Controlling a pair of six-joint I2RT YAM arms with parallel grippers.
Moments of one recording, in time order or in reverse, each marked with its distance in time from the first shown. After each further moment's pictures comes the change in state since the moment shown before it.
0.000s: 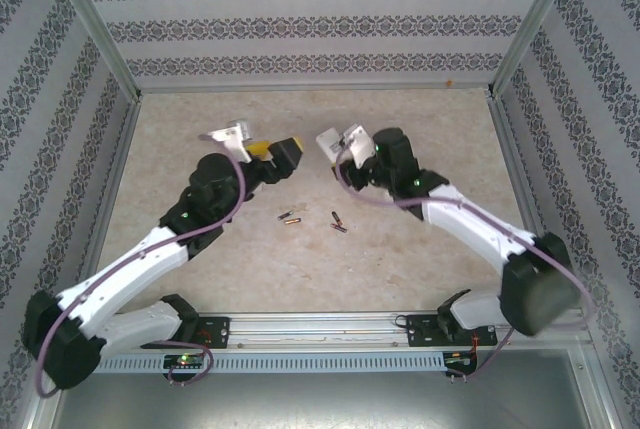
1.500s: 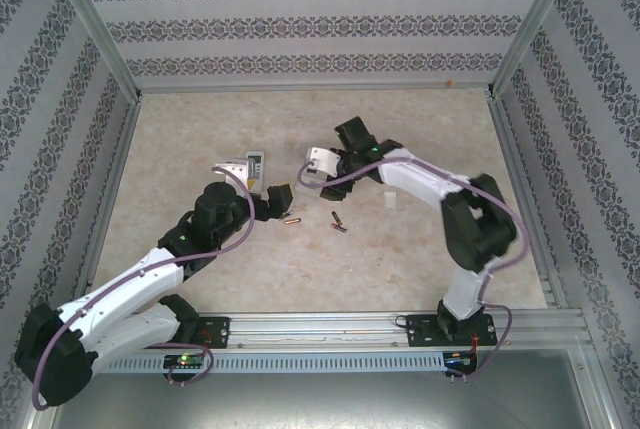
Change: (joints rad) left arm 0.006 -0.056 -0.250 -0.071 0.019 0.239; right arm 0.039 0.312 0.223 -0.259 -0.105 -0.588
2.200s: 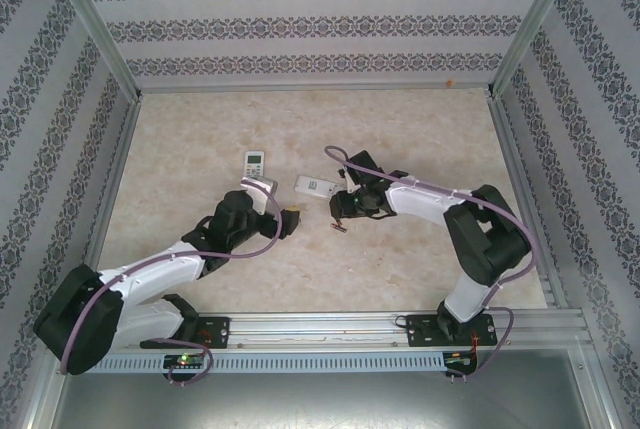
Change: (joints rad) left arm 0.015 0.209 -0.132 0.201 0.087 0.233; right arm 0.036 -0.018 -0.256 0.044 0.105 1.118
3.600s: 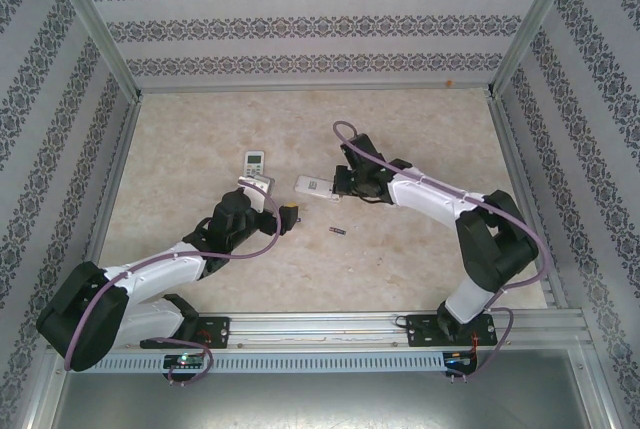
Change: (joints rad) left arm 0.011 0.015 -0.031 0.100 -0.032 -0.006; right arm 0.008 -0.052 0.116 0.018 0.160 0.230
